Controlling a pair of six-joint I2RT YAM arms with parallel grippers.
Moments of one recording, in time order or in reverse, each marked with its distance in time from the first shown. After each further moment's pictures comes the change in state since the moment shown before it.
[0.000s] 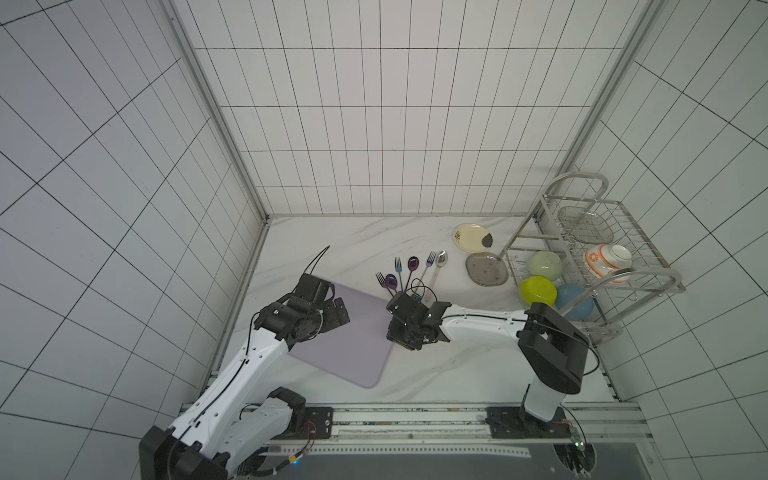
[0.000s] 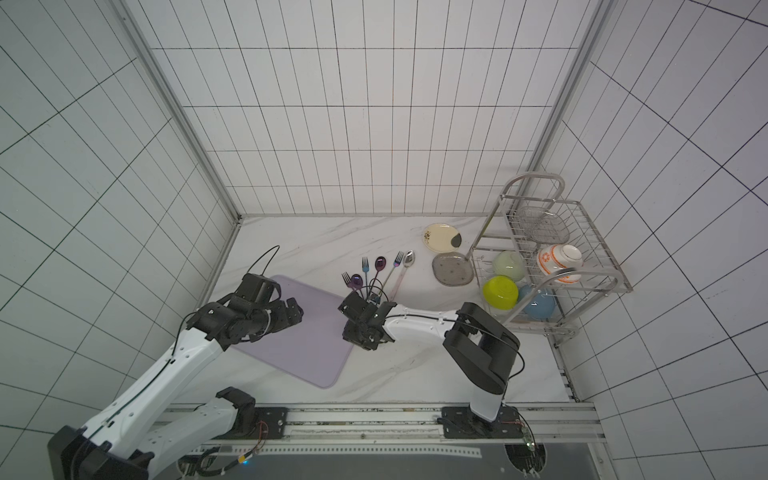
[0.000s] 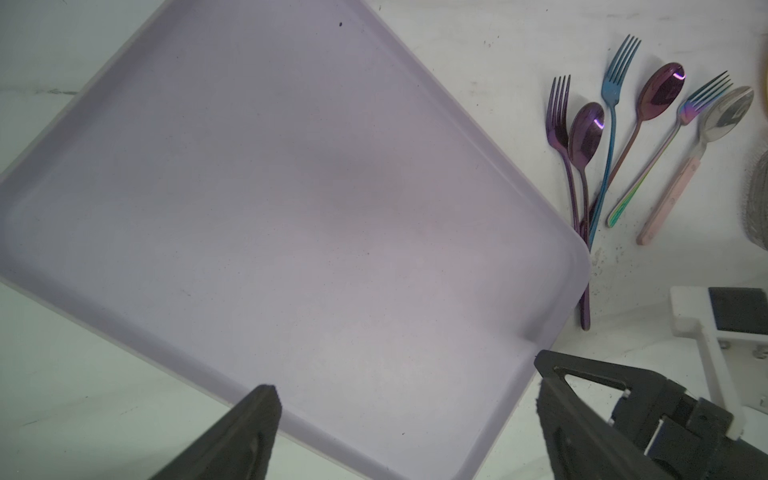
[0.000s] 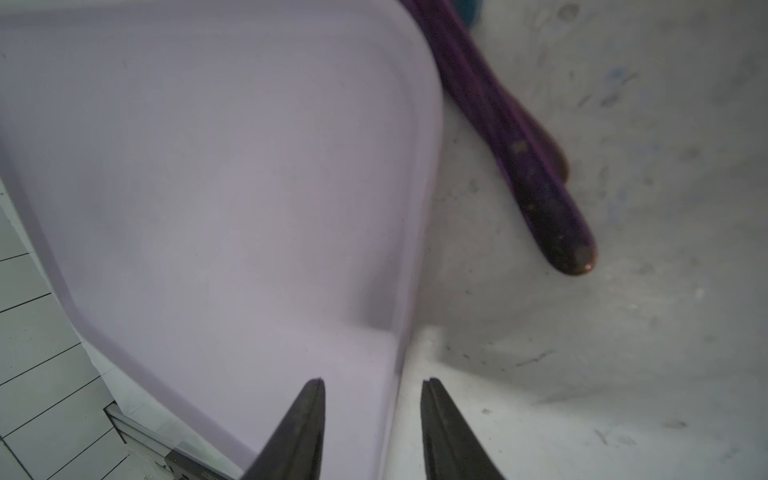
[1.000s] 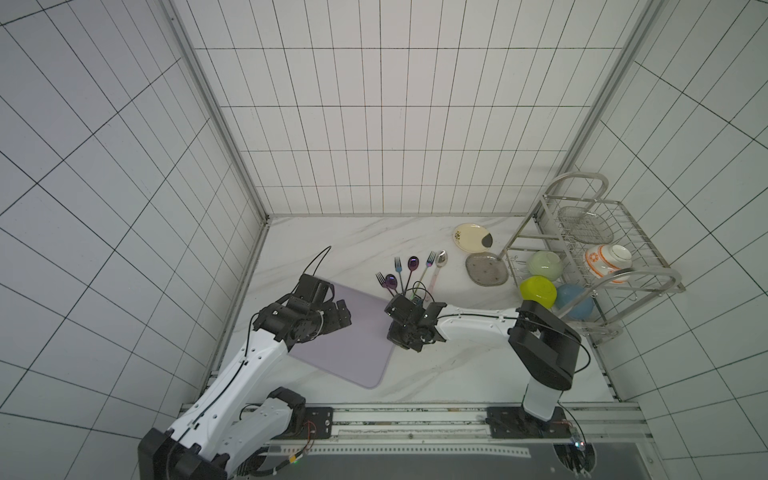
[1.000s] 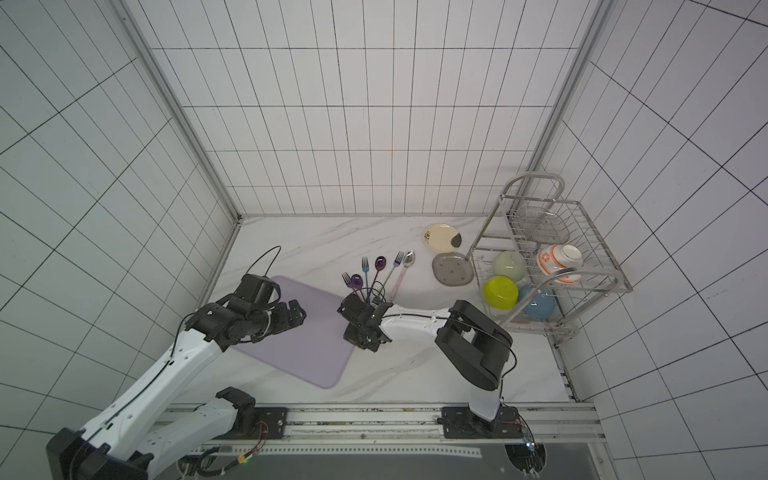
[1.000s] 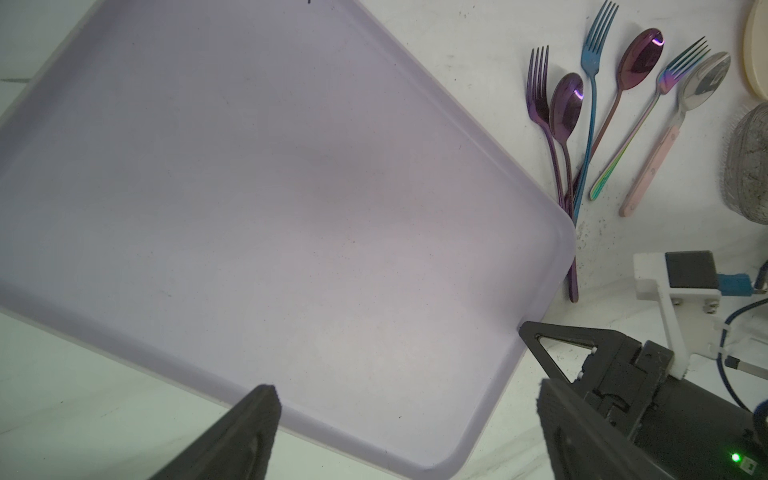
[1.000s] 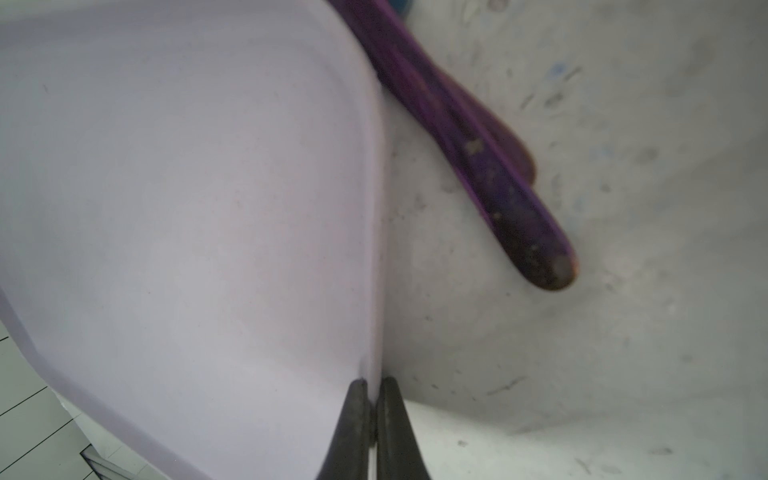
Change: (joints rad) left arm 0.000 -0.015 0.000 -0.003 0.063 0.031; right arm -0.010 0.025 0.009 -0.043 0.042 0.014
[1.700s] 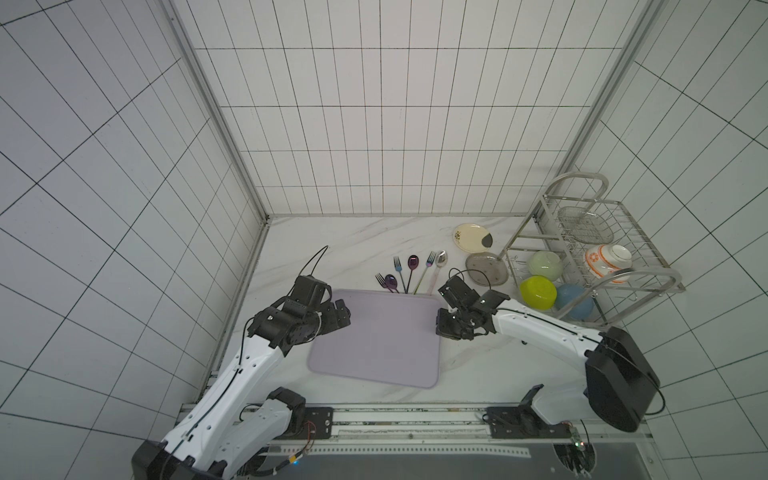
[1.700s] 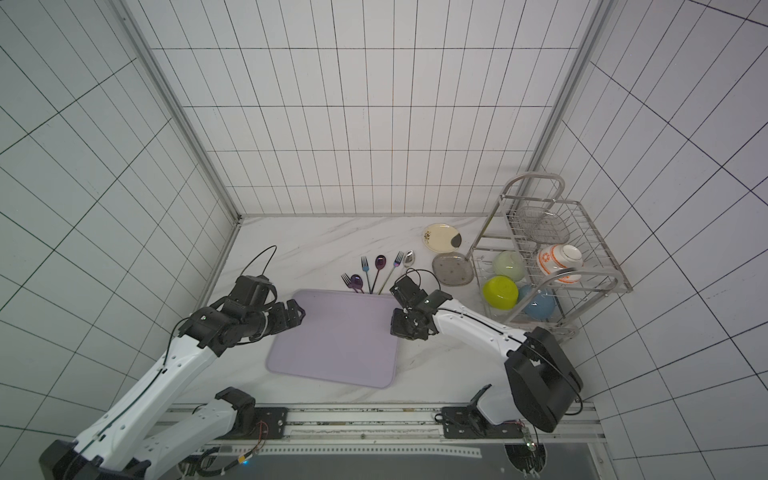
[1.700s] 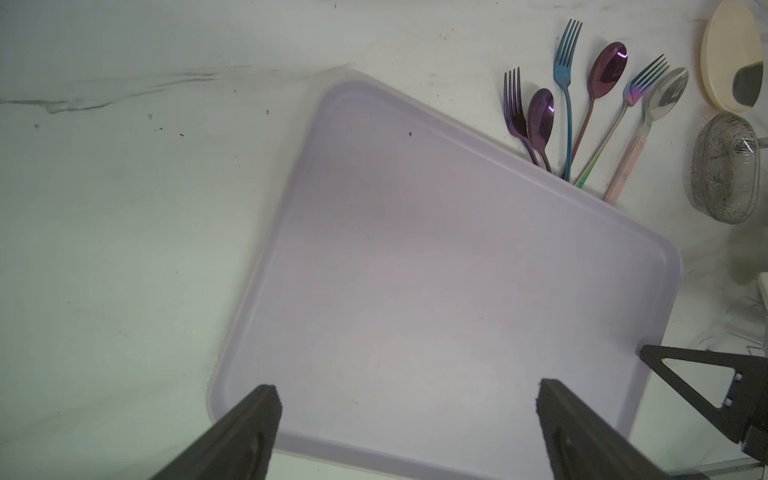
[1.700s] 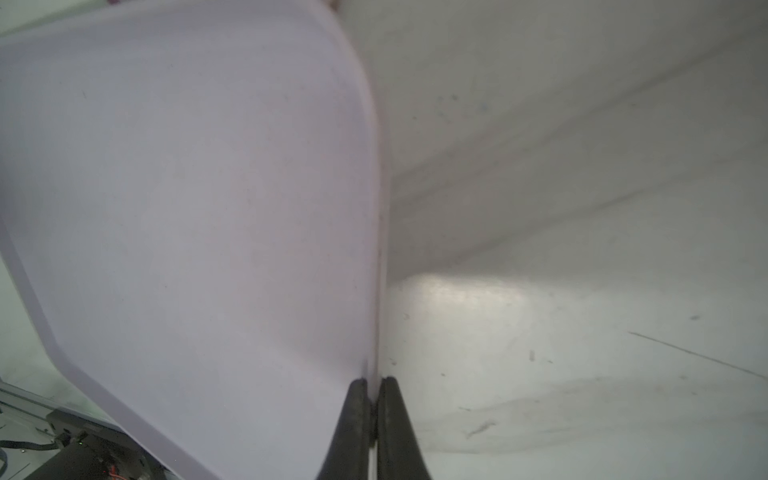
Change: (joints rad) left arm 0.000 -0.042 0.000 0.006 0.007 0.008; right arm -0.326 -0.428 -0.225 -0.275 -0.130 -0.551
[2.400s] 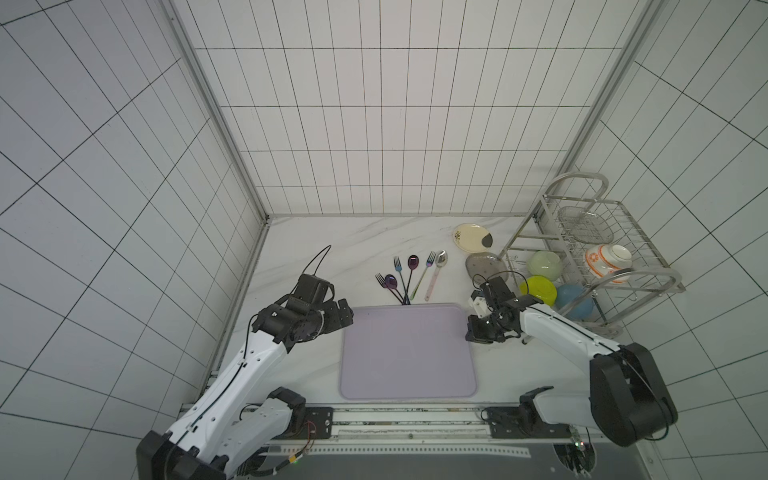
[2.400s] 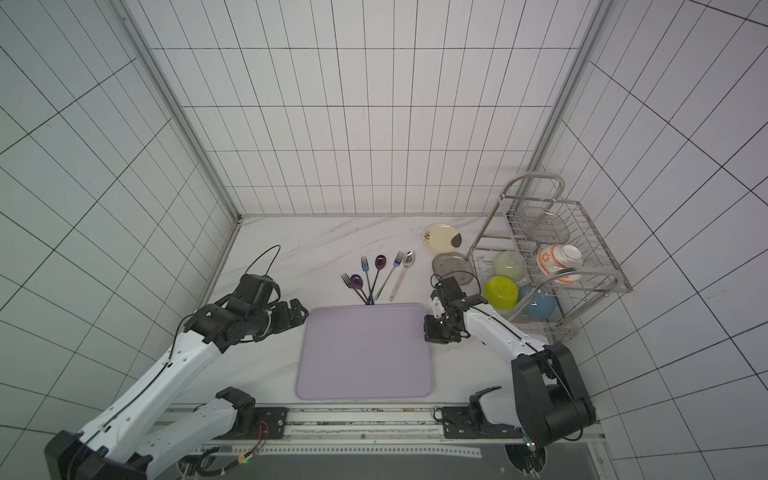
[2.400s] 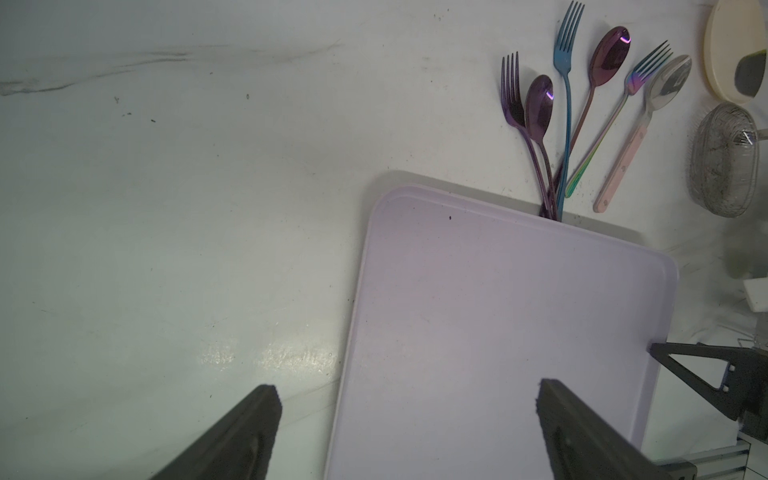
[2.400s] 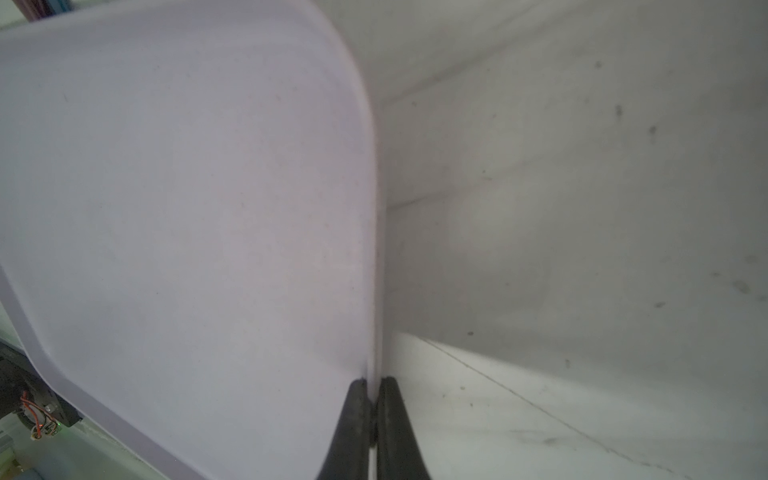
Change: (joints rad) left arm -0.009 0.035 -0.002 0.020 0.026 -0.015; right arm -0.357 -0.048 -0.154 -0.003 -0.173 -0.469
